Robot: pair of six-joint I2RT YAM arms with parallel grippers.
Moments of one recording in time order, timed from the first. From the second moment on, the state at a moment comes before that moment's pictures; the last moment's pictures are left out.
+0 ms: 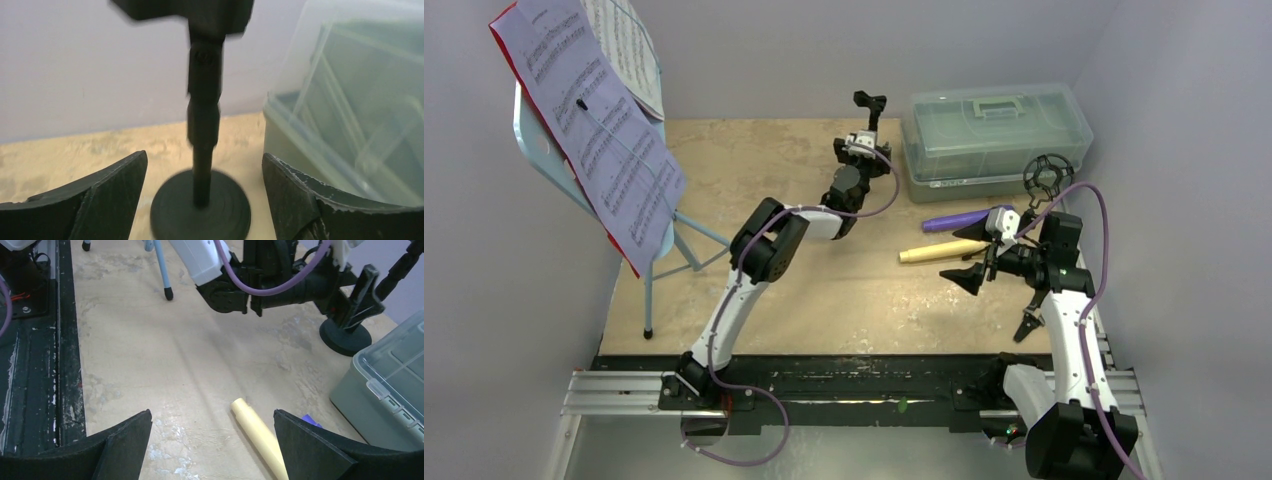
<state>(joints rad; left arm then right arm) -0.62 2.54 1.74 1.09 -0.40 0.03 -0.20 0.90 0.70 -0.53 -1.27 -0.80</state>
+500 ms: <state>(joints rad) -0.74 1.82 0.99 0.95 -0.23 -0.04 -0.21 0.90 0.70 -0.54 -1.27 -0.81</state>
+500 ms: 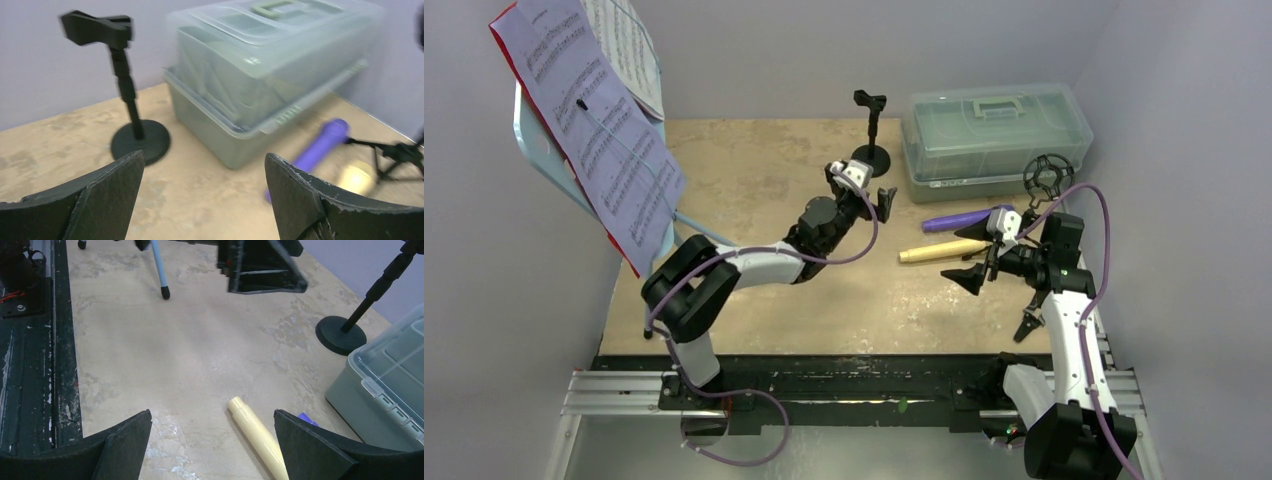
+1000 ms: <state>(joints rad) -0.96 1.56 0.63 0.75 -0.46 -0.04 -0.22 0.90 0.70 -0.54 -1.27 -0.82</state>
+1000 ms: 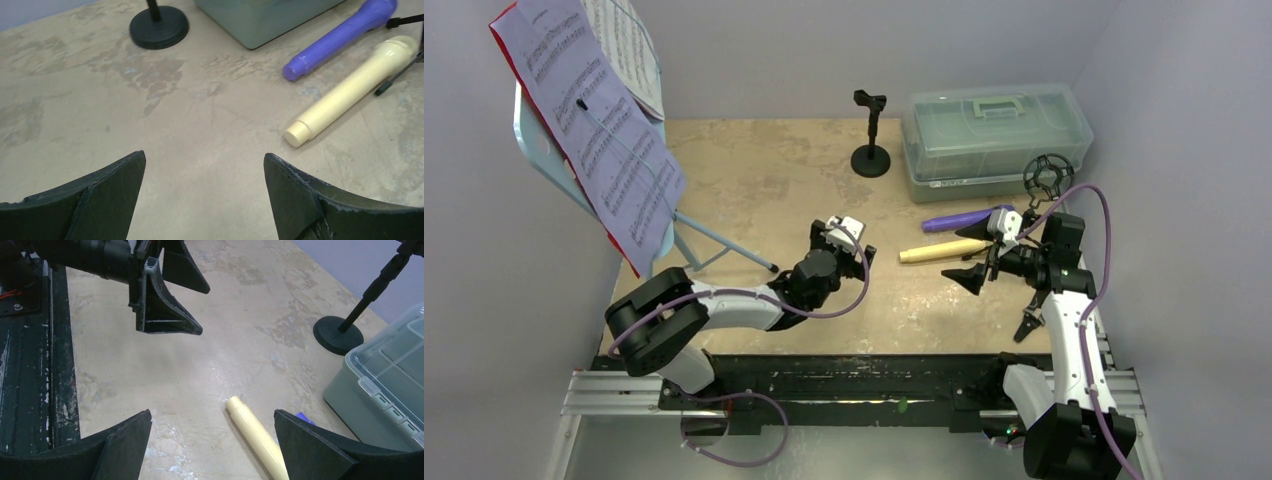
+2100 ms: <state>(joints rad) -0.99 1.73 1.02 -1.14 -1.45 -1.67 -0.22 0.90 0.70 -0.54 -1.27 -0.83</state>
